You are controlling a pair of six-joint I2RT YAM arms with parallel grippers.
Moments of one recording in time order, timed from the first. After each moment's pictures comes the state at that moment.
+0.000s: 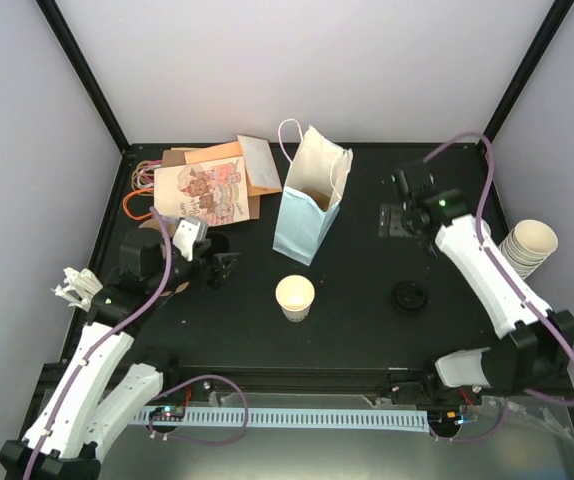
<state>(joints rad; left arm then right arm) -0.27 0.68 0.74 -0.55 0.44 -0.14 0.35 1.40 1.38 -1.06 0.35 0.38</state>
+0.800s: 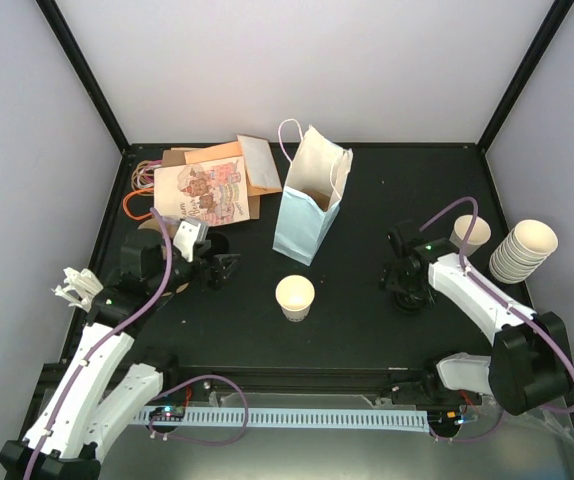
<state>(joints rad) -0.27 0.67 0.73 -0.55 0.44 -0.15 0.36 1.26 0.81 -0.94 0.13 0.62</state>
